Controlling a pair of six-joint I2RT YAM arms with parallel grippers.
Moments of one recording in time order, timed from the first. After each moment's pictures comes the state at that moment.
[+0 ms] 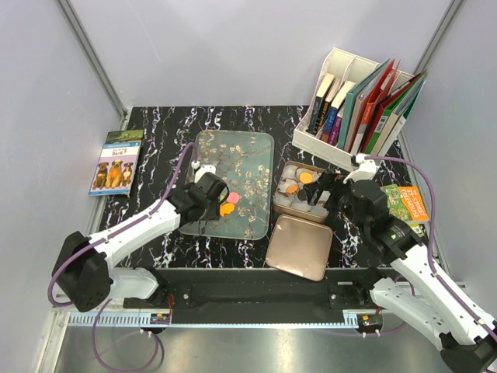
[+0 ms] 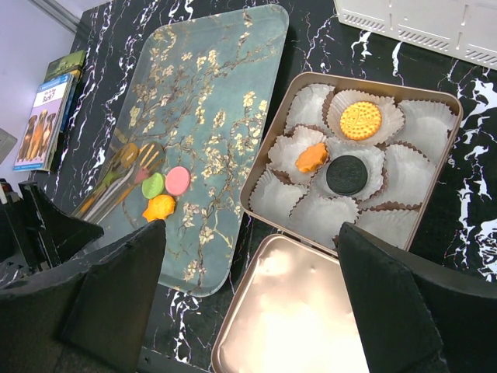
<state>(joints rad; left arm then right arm) -0.71 1.26 0.87 -0.69 -0.39 -0.60 0.58 0.71 0.76 -0.39 0.22 0.57</state>
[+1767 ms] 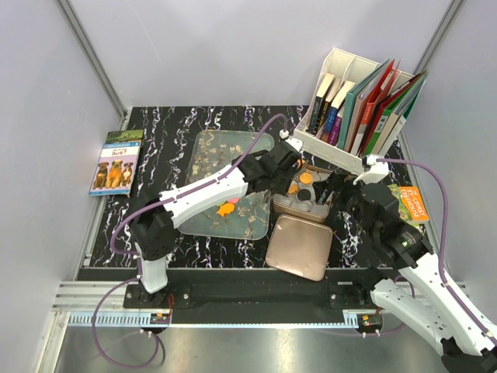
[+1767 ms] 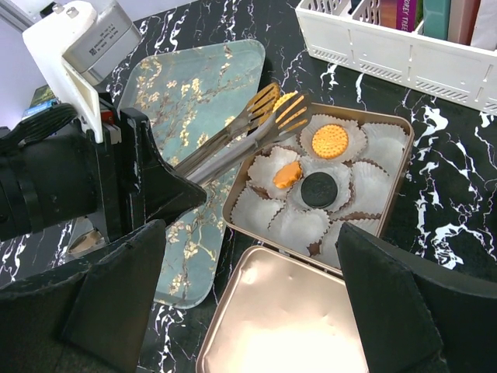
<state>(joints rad) -0.96 1.85 1.66 -0.68 -0.24 -0.38 0.58 0.64 0.80 -0.45 0.30 0.53</state>
